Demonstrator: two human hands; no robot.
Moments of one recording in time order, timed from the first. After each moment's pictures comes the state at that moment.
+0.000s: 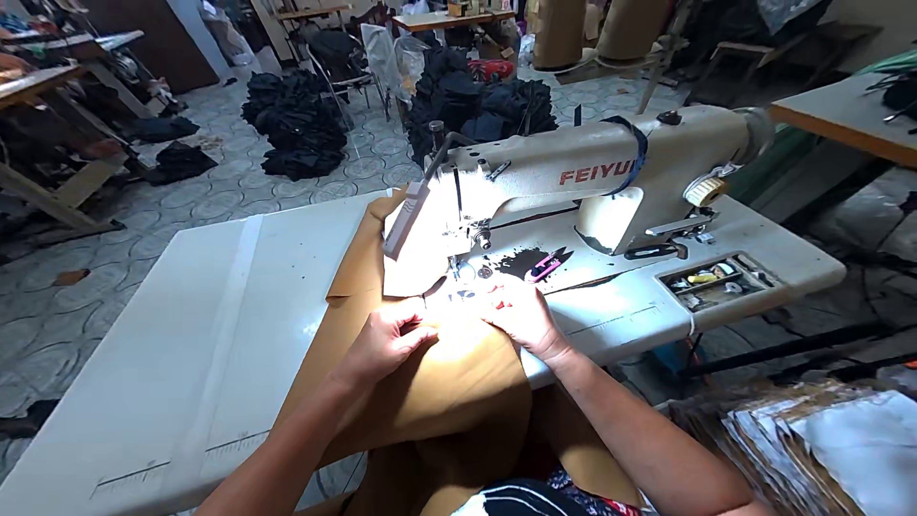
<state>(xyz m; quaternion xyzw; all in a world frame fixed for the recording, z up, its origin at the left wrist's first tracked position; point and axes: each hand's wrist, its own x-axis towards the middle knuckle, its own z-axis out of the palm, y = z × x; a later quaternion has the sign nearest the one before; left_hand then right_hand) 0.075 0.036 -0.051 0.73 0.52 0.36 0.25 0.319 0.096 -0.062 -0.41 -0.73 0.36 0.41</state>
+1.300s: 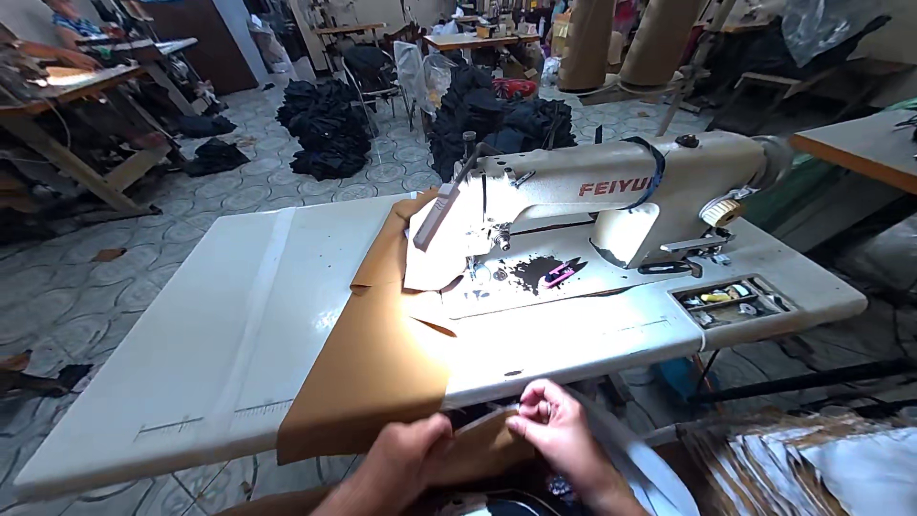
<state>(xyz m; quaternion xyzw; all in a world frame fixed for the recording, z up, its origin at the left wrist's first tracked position) 0.103 -0.100 -0.123 0.82 0.47 0.31 0.08 0.353 -0.038 -0.118 -0.46 -0.62 0.48 0.43</state>
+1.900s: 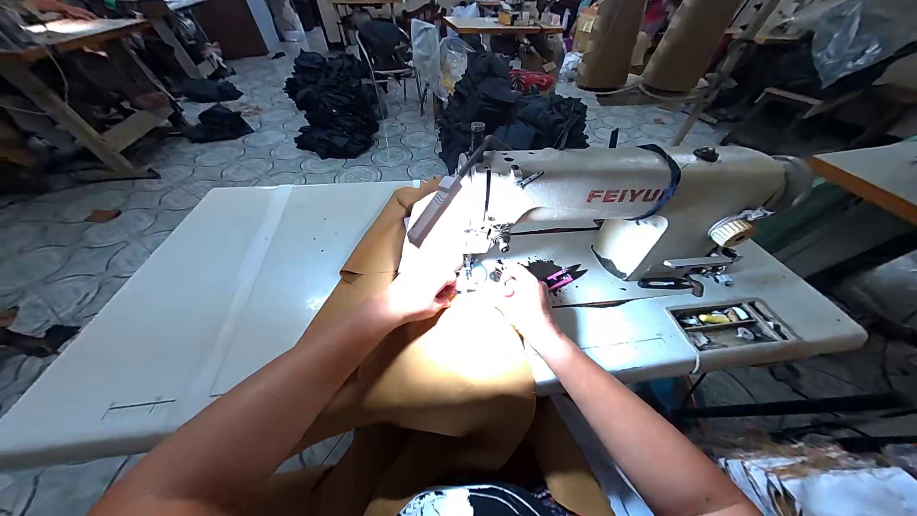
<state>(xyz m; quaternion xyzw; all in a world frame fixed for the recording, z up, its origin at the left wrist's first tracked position) 0.094 0.099 -0.025 0.81 0.57 0.04 0.16 0.305 0.131 -0.064 -0.54 -0.74 0.28 0.29</state>
